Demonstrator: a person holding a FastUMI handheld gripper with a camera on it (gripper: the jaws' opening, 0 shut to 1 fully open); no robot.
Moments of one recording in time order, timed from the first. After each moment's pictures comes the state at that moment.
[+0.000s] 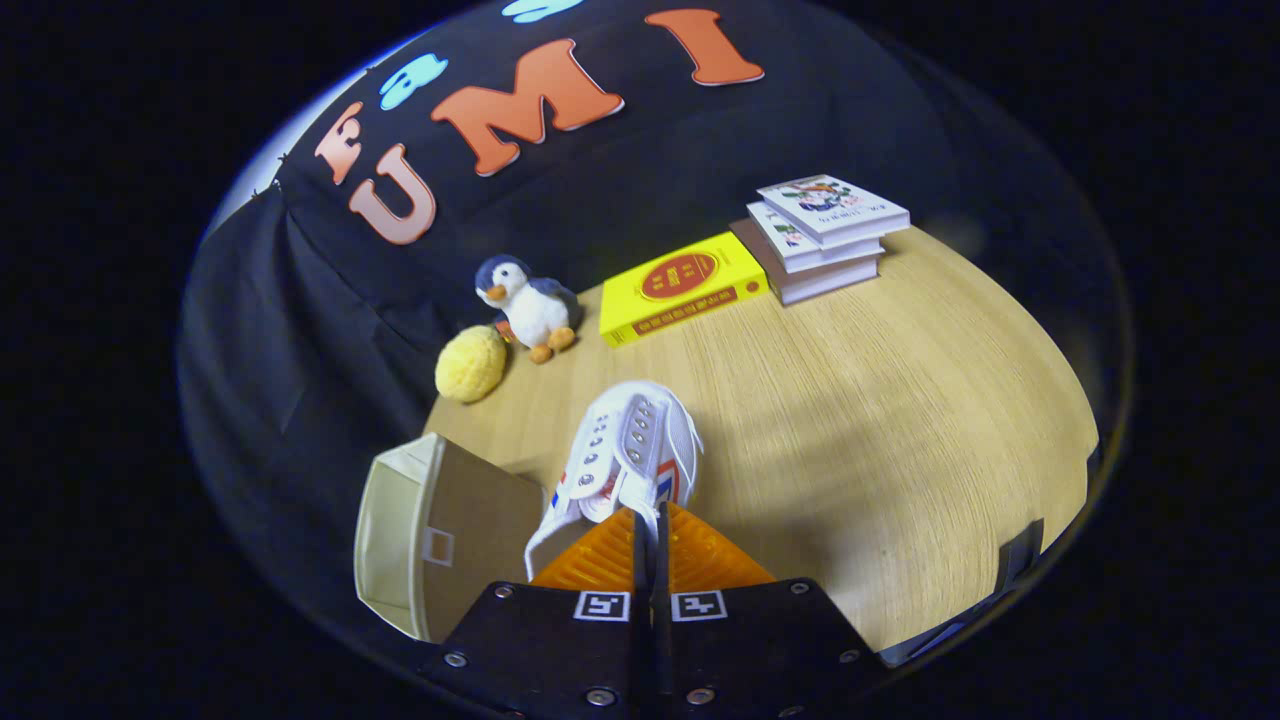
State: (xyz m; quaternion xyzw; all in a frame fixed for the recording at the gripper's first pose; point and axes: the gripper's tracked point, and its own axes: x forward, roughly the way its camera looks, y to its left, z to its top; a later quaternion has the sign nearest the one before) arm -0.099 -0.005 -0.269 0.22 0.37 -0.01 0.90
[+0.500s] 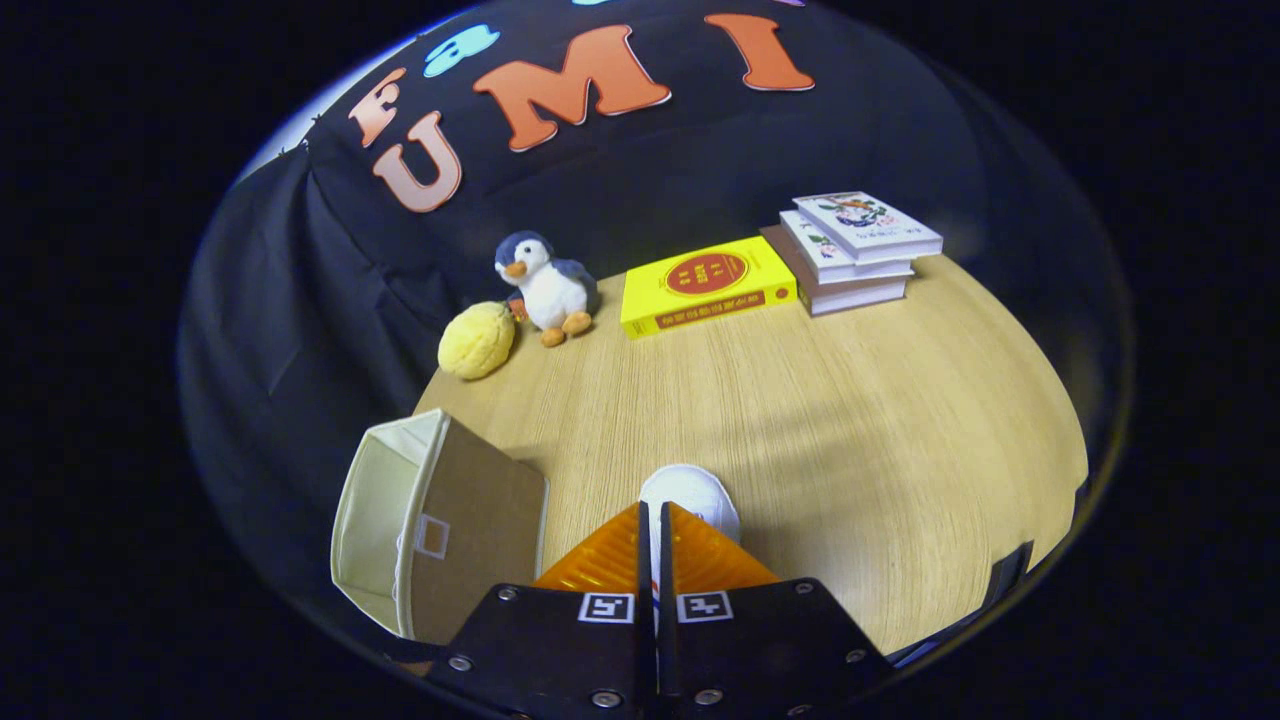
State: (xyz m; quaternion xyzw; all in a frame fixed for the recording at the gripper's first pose) arm -0.126 0.012 -0.329 0.15 0.43 0.00 0.89
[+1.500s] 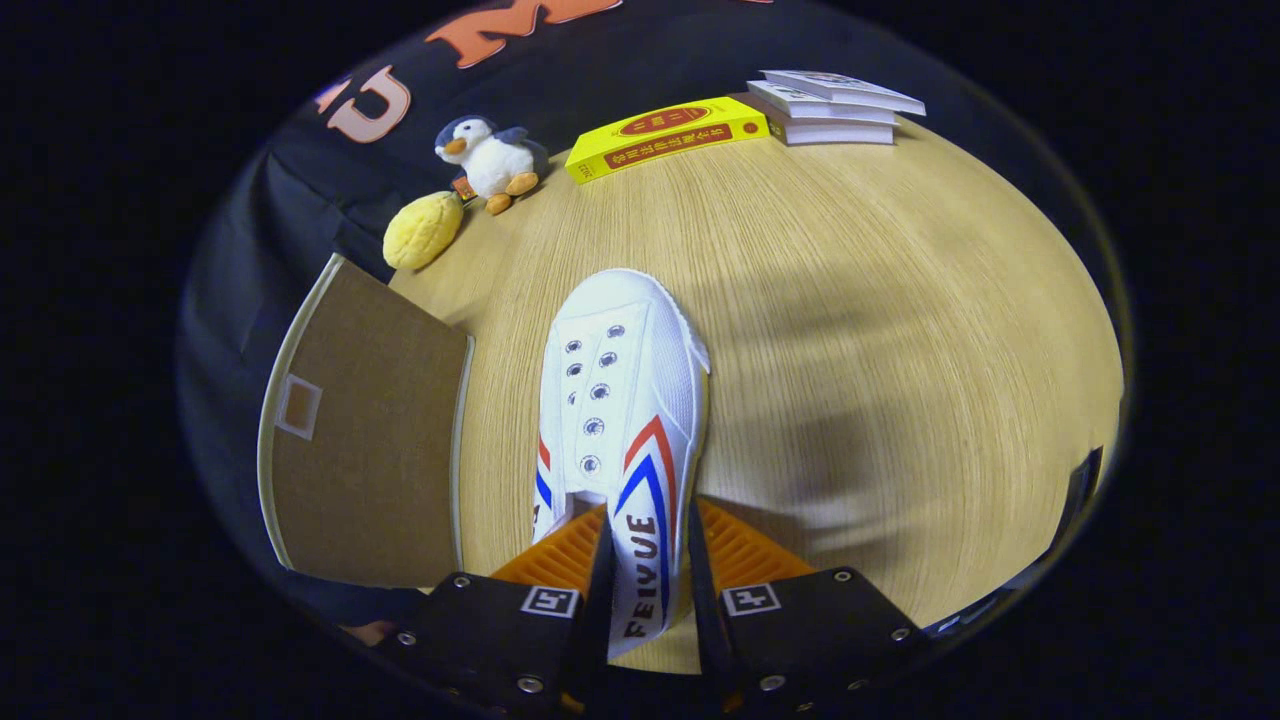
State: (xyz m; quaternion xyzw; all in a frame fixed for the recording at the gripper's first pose) arm -0.186 0.010 -0.437 0.19 0.53 -0.01 0.82
